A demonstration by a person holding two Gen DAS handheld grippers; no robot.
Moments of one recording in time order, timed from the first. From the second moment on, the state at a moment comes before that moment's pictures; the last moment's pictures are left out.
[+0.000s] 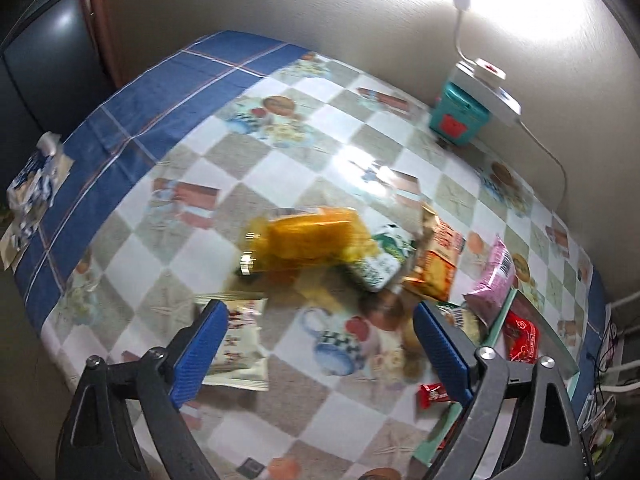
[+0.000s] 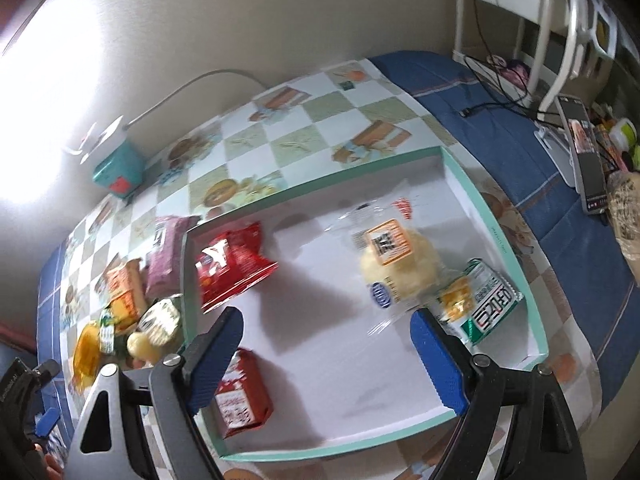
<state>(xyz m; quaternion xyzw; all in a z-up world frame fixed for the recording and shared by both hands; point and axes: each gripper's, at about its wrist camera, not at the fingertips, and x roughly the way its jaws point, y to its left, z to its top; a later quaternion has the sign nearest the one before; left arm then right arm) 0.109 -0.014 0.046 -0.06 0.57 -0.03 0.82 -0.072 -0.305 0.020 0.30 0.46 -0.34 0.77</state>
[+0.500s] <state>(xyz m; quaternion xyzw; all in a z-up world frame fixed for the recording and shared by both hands) 0.099 0.046 0.048 -0.07 0.57 -0.02 0.82 -0.049 -0.233 0.023 0.26 0.48 -0.26 0.79</state>
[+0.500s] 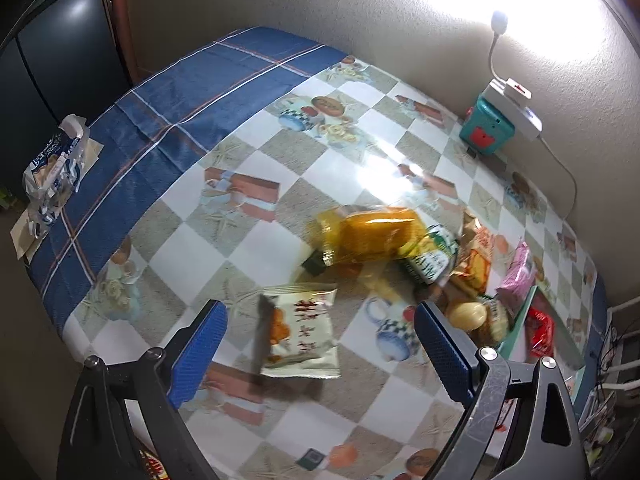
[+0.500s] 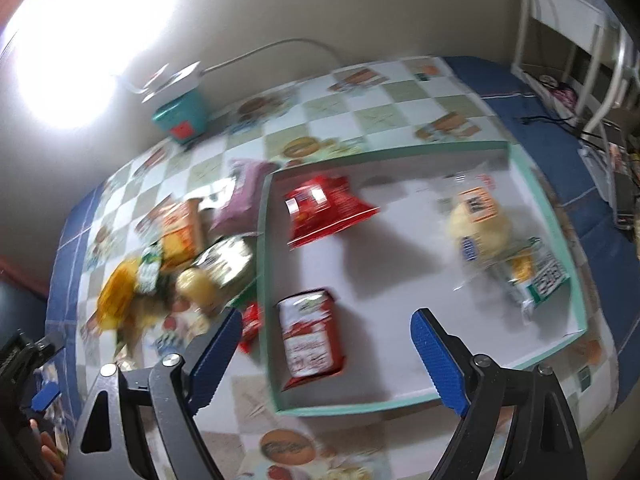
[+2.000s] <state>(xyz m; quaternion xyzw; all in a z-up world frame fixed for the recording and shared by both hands) 0.134 0.027 -0.051 -0.02 0.67 0.00 0.75 0.036 -0.176 -0.039 0.17 0.56 -0.07 0.81</state>
